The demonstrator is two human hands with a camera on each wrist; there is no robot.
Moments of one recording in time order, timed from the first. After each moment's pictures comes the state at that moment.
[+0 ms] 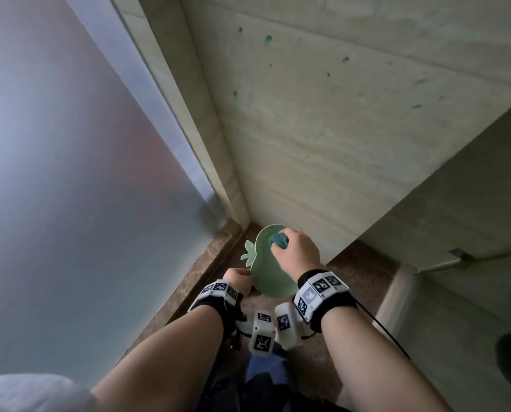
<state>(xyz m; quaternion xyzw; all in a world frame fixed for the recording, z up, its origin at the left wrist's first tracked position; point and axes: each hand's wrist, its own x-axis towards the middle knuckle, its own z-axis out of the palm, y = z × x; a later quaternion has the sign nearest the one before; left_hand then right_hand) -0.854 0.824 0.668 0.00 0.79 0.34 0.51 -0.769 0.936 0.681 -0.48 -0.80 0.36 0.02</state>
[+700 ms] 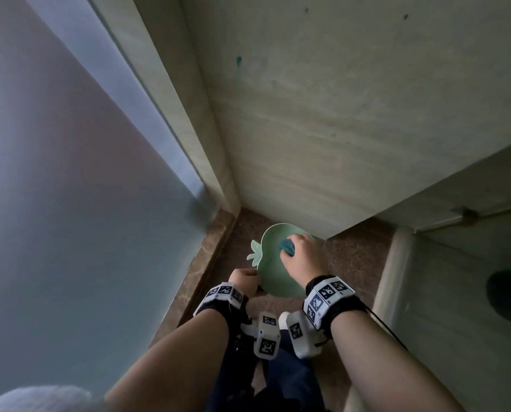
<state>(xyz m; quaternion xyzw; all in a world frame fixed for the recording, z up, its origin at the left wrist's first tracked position) -0.934 0.820 0.596 0.01 0.75 0.31 0.58 -0.827 0.912 0.611 -0.54 -0.78 0.30 -0.04</state>
